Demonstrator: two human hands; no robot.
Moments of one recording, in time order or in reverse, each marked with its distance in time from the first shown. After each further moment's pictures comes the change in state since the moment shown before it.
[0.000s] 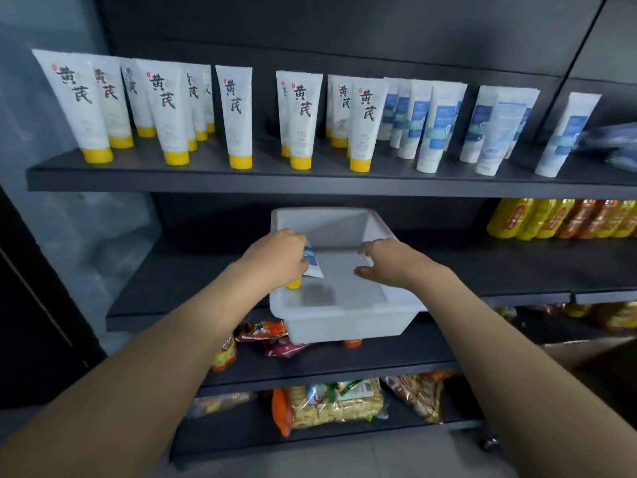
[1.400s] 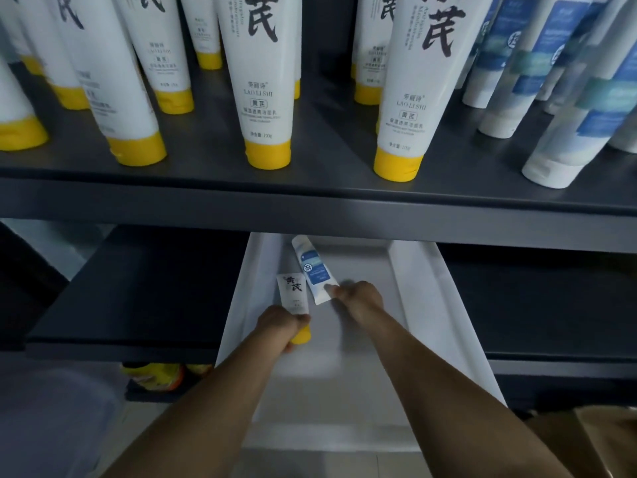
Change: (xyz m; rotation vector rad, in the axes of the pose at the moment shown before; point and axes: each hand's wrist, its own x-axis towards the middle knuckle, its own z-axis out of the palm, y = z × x) left_hand 0.165 -0.031 0.199 -0.866 -0.341 -0.991; right_hand 0.221 0.047 0.162 0.713 -0.234 0.373
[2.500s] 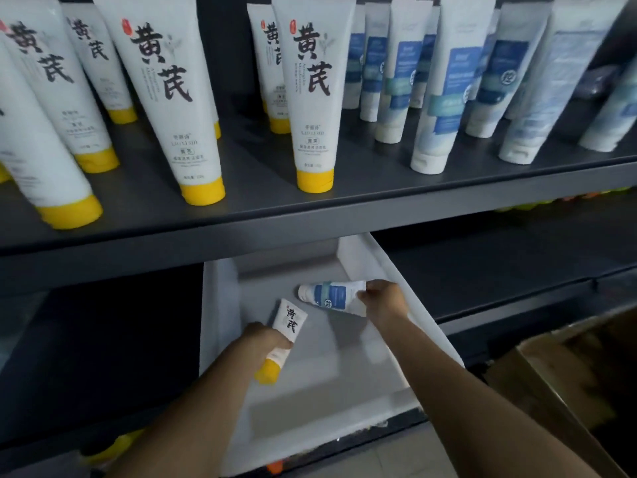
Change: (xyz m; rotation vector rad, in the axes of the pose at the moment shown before) left_hand 0.015 0.010 0.007 -0.045 -0.188 0.080; right_hand -0.065 0.044 -0.059 0.333 0.431 0.158
